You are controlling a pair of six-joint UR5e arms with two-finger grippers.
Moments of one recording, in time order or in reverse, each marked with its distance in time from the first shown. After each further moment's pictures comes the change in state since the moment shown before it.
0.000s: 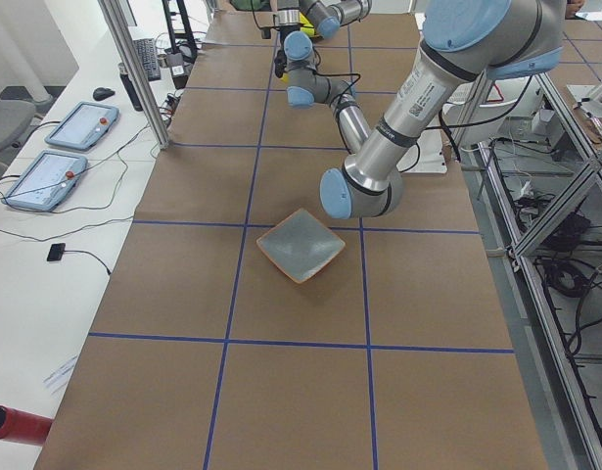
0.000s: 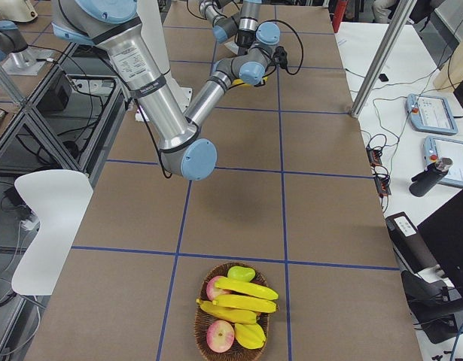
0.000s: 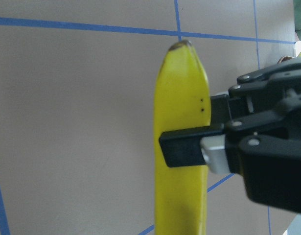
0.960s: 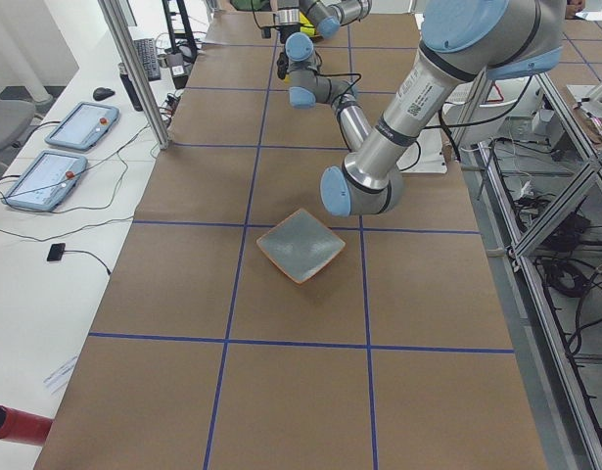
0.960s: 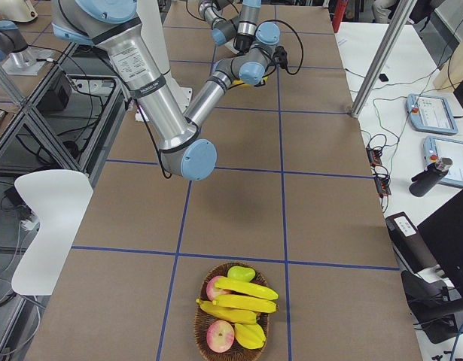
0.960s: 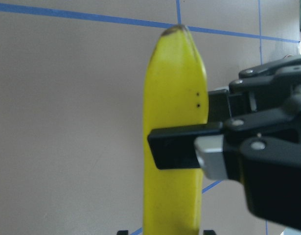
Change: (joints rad) left arm 0.022 -0.007 0.020 0.001 0.001 -0.008; right arm 0.002 -0.001 0.003 0.001 -0.001 0.002
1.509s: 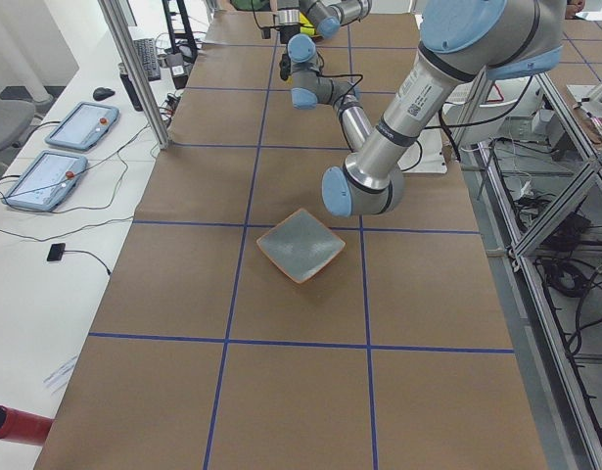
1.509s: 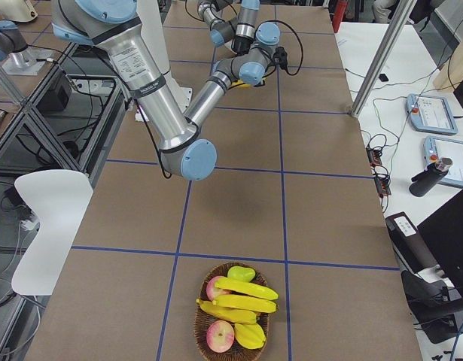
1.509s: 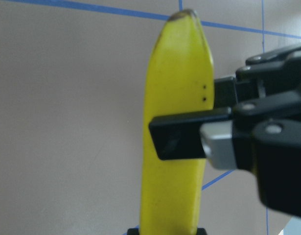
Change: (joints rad) left arm 0.014 0.003 -0.001 0.001 0.001 -0.005; right arm 0.000 0.001 -0.002 0.001 -0.002 0.041
